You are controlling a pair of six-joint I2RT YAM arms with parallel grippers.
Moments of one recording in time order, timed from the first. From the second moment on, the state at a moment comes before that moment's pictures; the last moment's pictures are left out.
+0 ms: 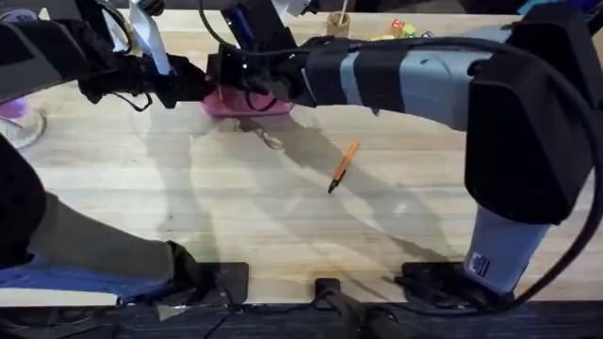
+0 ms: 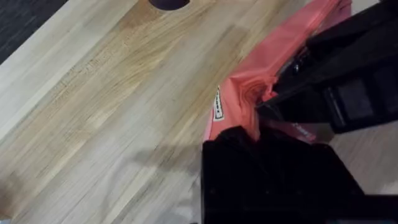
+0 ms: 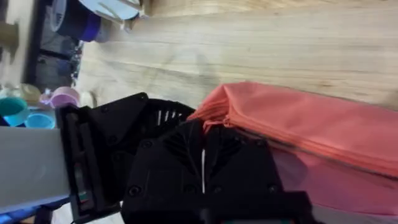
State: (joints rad) left arm 0.33 1.70 1.05 -0.46 0.78 1.03; right arm 0.81 2.11 1.54 0.00 -0.06 0.84
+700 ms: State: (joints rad) left arm 0.34 1.70 1.05 -0.46 0.78 1.03; right arm 0.76 2.12 1.56 -0.03 -0.35 0.83
